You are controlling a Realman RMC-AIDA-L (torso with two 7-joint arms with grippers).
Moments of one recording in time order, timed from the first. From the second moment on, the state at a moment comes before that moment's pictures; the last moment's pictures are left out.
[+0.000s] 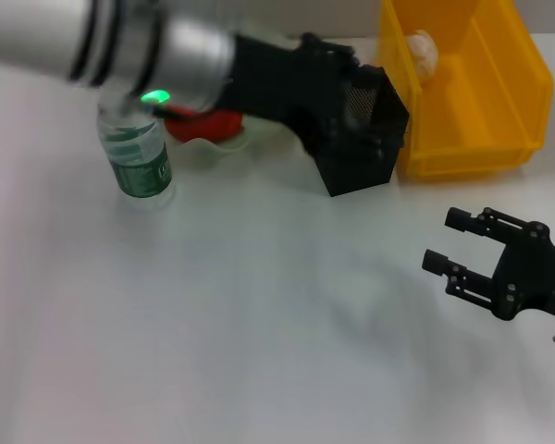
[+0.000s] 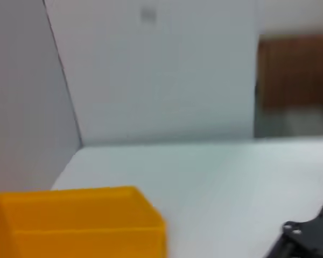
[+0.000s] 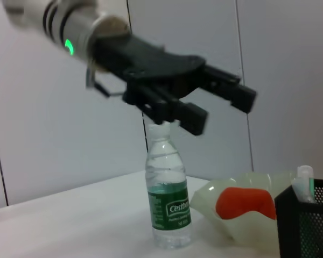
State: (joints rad) left arm -0.70 -2.07 1.42 1.24 1.98 1.29 -1.85; right arm 0.32 2.08 -0.52 -0.38 -1.88 -1.63 0.82
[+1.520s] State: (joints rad) left arm -0.36 -1.98 1.01 0.42 1.64 1.67 -1.04; right arm 0.39 2.05 -0.53 -0.64 -2.12 -1.84 1.07
